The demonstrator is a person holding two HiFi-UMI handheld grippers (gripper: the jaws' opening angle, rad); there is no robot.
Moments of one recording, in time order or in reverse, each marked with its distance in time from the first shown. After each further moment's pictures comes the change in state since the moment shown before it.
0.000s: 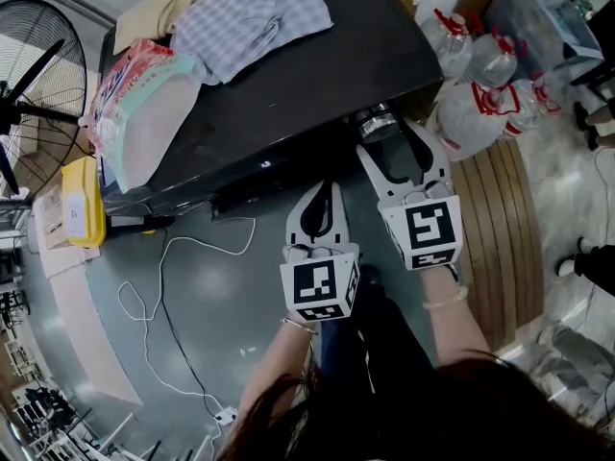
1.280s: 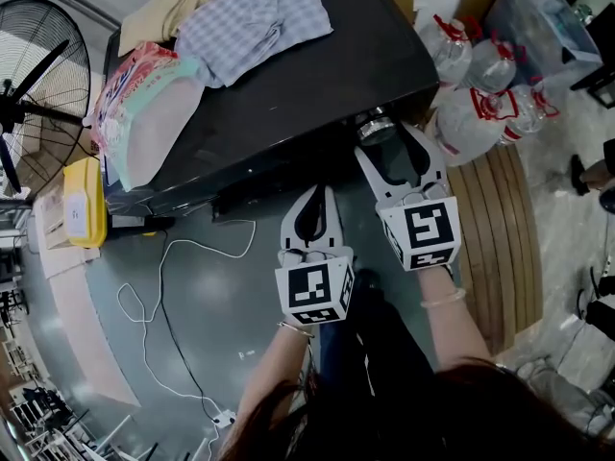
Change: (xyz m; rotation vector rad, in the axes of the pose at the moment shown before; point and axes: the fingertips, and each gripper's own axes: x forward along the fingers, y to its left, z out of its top) left arm -0.008 0.006 0.004 0.004 -0.015 0.029; right arm -0.002 -0.002 0.000 0.036 -0.019 0.000
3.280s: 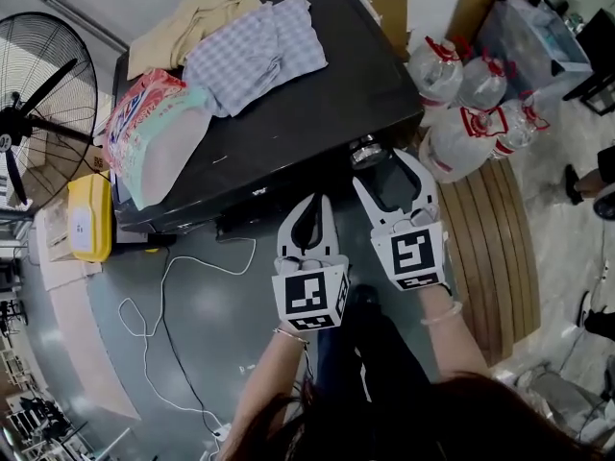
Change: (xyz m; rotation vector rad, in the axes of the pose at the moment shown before) left arm 0.005 -0.006 0.039 0.047 -0.031 -0.027; right arm -0.014 0.006 0.014 -0.196 0.059 0.021
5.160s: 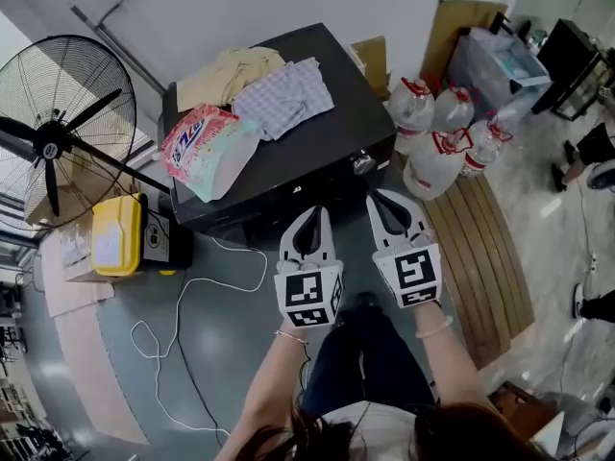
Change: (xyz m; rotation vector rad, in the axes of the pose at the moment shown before) left arm -0.113 0.000 0.119 0.011 -0.026 -0.101; right arm -0.122 0.041 0.133 0.132 -0.047 -0.069
